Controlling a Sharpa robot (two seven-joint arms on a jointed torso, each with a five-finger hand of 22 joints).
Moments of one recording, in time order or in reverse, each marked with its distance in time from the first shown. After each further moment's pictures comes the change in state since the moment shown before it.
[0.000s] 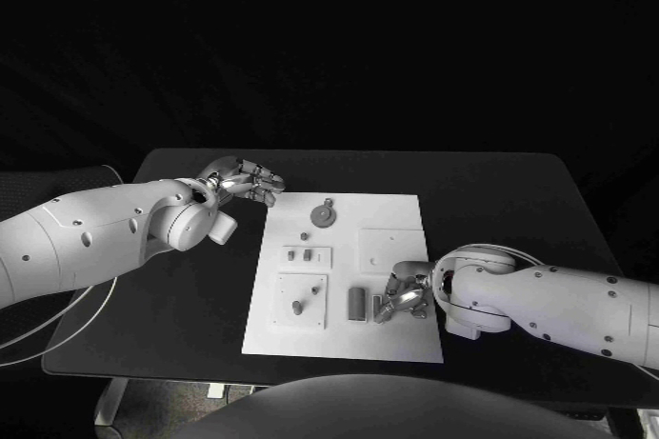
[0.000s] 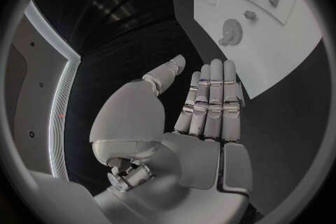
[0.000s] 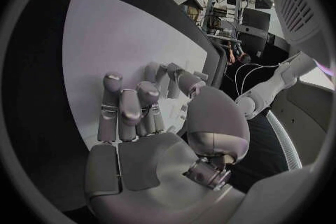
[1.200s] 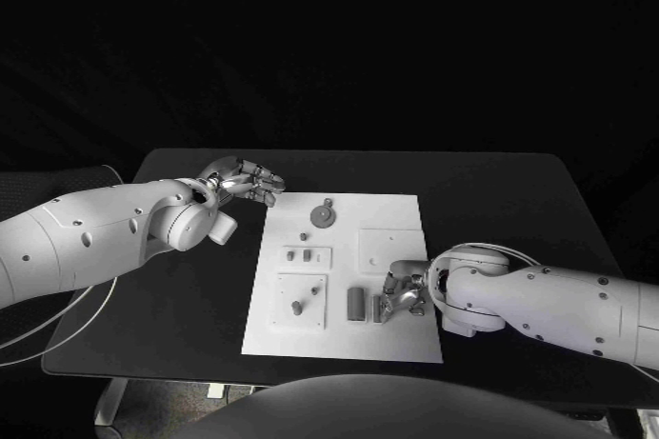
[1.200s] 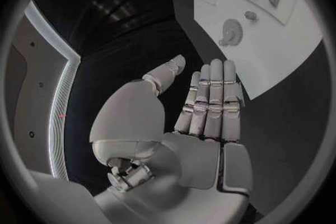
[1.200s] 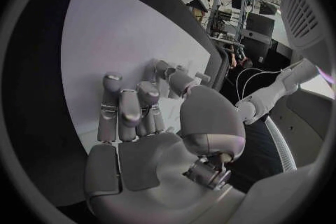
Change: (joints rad) left arm 0.000 0.000 0.000 0.000 -0.001 0.001 -0.001; left_hand 0.000 0.000 0.000 0.000 0.000 0.000 0.000 0.000 0.000 0.000 0.000 0.000 -0.001 0.000 0.000 -0.004 0.004 0.000 0.000 0.000 0.000 0.001; right arm -0.009 0.022 0.006 -0.017 -0.056 0.003 -0.003; right_hand 0.085 0.124 0.011 -0.127 0.000 0.014 -0.007 0.008 0.004 0.018 -0.004 0.000 -0.004 0.014 0.015 0.000 0.011 0.002 0.001 0.002 0.000 0.000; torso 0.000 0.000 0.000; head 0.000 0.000
